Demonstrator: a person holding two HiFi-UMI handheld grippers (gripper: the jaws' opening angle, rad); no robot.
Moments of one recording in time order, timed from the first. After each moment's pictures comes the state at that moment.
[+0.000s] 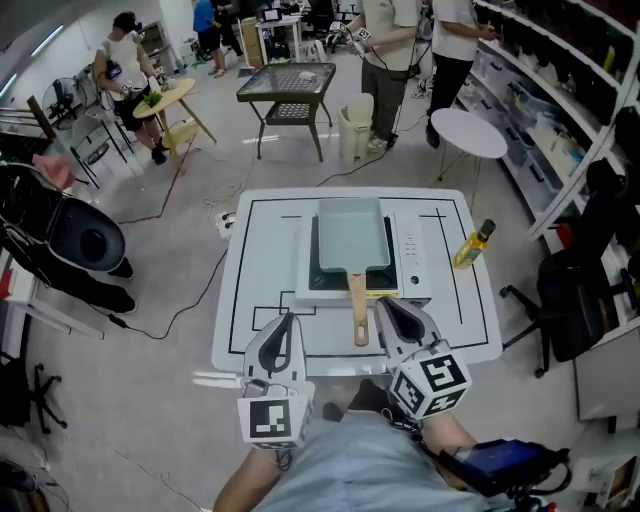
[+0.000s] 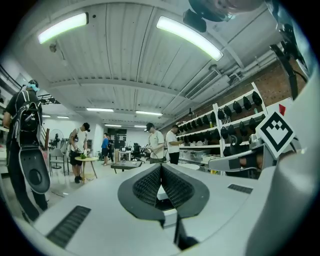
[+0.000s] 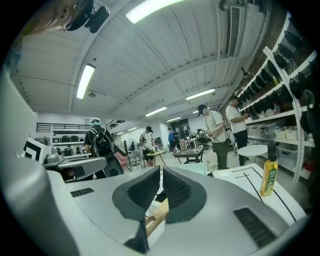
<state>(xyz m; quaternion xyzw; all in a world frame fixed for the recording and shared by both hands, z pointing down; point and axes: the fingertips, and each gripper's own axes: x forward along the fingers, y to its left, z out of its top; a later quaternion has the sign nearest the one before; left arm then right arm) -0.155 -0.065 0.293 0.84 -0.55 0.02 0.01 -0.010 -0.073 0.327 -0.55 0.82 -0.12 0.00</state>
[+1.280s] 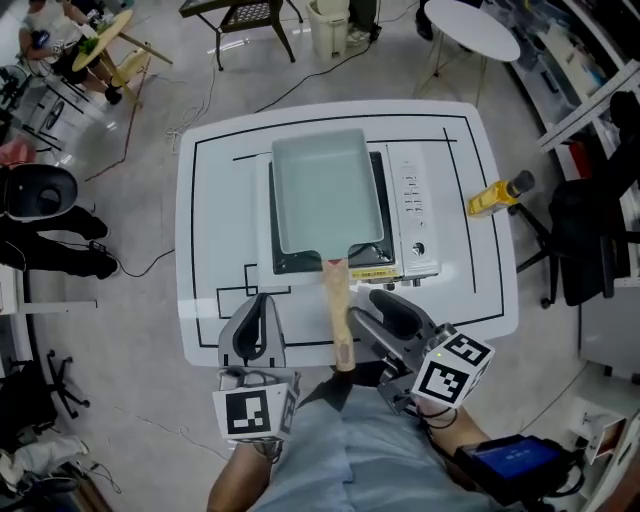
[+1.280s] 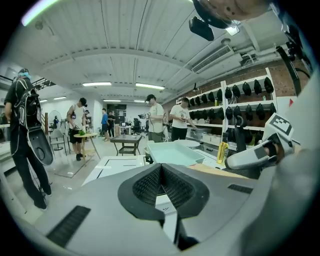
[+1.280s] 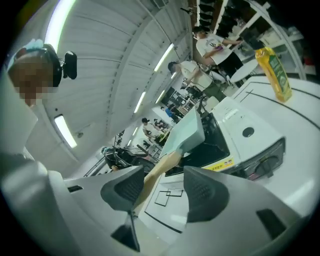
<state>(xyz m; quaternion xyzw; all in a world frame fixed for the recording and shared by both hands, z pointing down) -0.116 -0.180 0.416 0.83 -0.53 0.13 0.10 0.010 -0.136 0.453 -0.41 0.79 -0.45 0.11</state>
